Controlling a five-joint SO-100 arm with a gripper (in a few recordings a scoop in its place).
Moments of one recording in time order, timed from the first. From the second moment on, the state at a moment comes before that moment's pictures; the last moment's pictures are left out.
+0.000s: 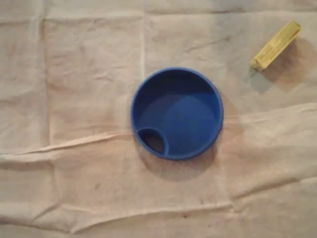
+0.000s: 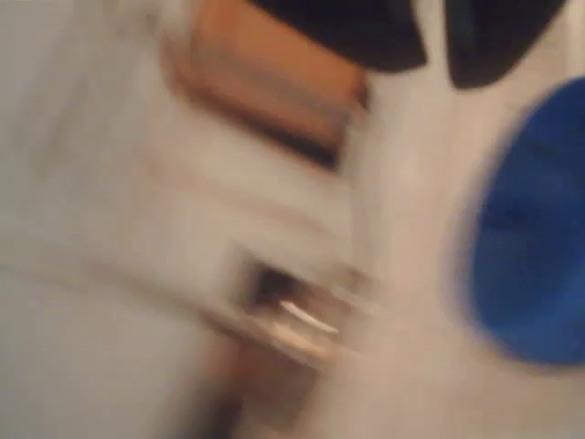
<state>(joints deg) -13.0 170.9 108.1 100.6 -12.0</state>
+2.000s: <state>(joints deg) -28.7 99.5 84.6 100.5 -19.0</state>
